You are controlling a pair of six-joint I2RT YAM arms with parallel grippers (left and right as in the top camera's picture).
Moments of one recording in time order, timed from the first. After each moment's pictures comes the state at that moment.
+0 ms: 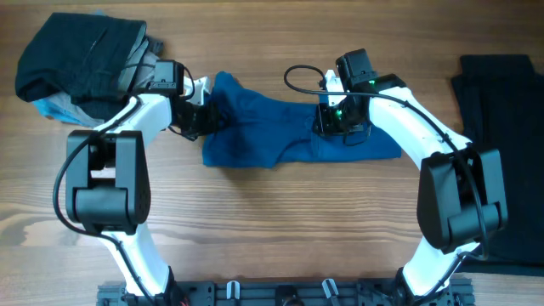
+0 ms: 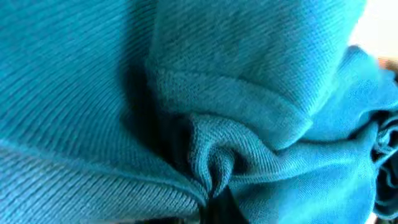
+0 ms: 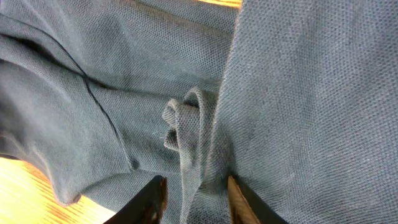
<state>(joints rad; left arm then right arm) -0.05 2.03 1.23 -0.52 0.54 -0.20 0.28 1.92 1.32 -0.73 -0.31 0.15</state>
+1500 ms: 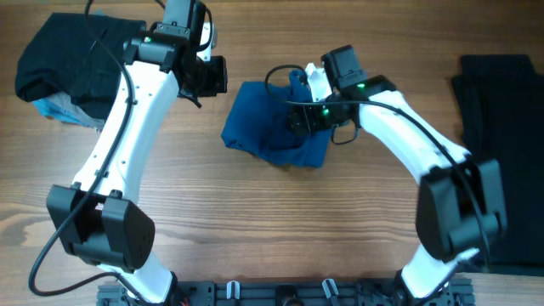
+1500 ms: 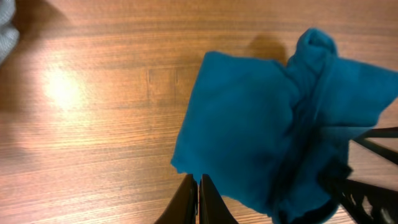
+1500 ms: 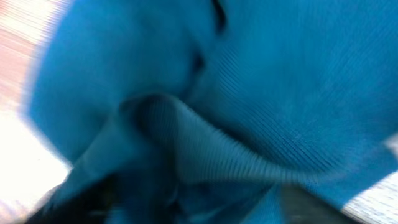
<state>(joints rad) -0.24 1.82 1.74 -1.11 0.10 -0.24 0.36 1.88 1.33 -0.66 -0.34 0.10</state>
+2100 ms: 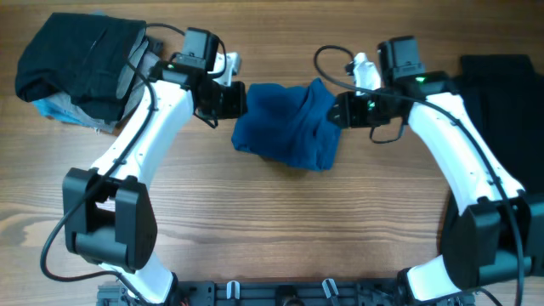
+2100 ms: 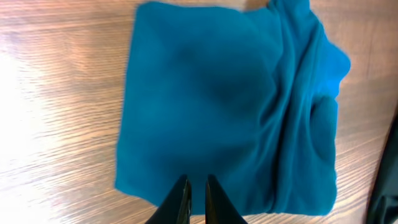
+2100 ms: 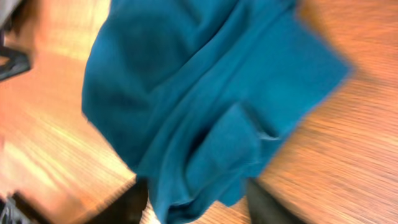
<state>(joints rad) -0.27 1.83 1.43 -0.81 0.38 -0.24 0.19 1.70 1.33 -0.87 -0.45 0.07</state>
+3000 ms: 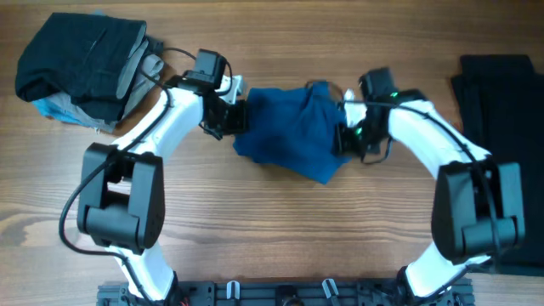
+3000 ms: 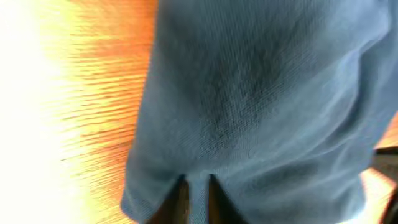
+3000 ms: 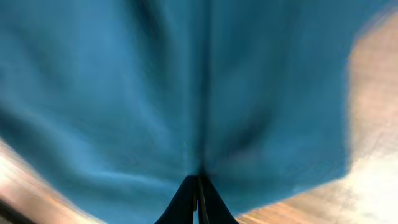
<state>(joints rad) -0.25 1.93 1.33 -0.72 0.41 -0.24 0.19 1.85 1.12 -0.81 -0.38 0.15</state>
